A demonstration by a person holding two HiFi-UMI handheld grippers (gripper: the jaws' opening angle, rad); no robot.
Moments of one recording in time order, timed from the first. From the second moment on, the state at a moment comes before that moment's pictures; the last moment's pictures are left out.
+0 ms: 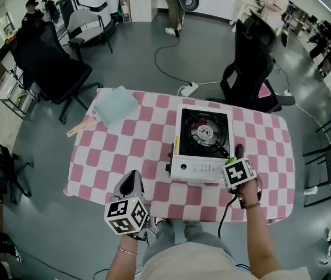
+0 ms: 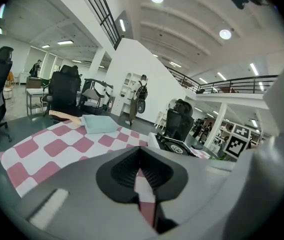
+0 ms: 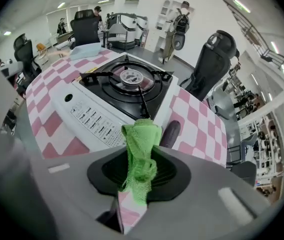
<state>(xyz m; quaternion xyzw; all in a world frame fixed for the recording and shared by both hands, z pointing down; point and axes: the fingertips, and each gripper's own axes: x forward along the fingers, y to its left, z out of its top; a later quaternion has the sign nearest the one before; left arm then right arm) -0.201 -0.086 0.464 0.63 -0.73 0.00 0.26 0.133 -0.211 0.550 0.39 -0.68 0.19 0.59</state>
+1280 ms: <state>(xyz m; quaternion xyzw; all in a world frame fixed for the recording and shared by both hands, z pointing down) -0.229 -0.128 0.477 0.66 -0.70 0.00 0.27 0.073 -0.194 0.548 0.39 -0.68 0.27 0.56</state>
